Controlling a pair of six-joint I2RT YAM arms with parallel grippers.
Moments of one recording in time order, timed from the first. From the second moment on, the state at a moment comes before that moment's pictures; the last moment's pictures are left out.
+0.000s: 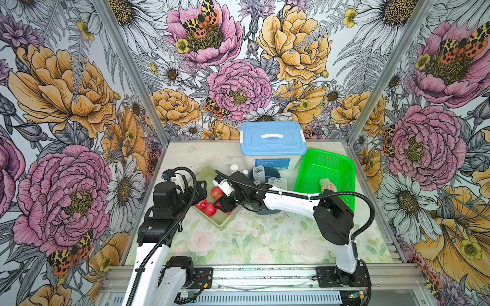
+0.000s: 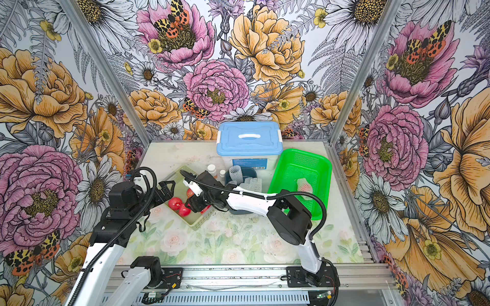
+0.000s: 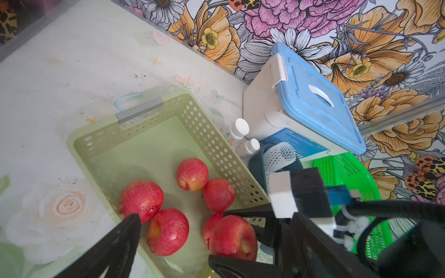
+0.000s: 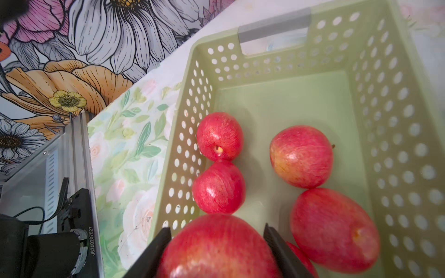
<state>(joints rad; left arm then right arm) -0.04 0.68 0.77 -0.64 0.14 -0.52 0.98 2.06 1.55 -0.21 -0.29 0.22</state>
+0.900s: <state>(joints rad) -0.23 0.80 0.82 -0.57 0.19 -0.48 0.59 1.53 1.23 -0.23 -0.18 0.26</state>
